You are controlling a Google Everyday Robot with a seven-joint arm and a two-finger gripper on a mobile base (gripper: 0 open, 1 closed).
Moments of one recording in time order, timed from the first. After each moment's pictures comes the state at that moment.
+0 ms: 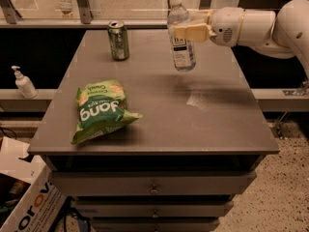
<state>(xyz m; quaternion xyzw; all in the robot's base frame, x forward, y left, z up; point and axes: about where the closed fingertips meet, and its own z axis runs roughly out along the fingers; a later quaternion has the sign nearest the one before) 0.685 -0.090 0.984 -0.42 0.60 0.35 0.58</state>
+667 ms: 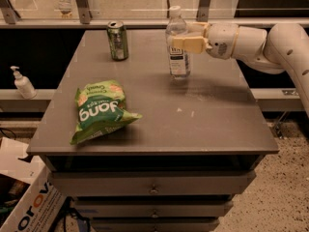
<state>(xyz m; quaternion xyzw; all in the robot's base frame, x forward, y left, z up) 0.688 -0.089 0.954 -0.40 0.58 0.37 0.60</state>
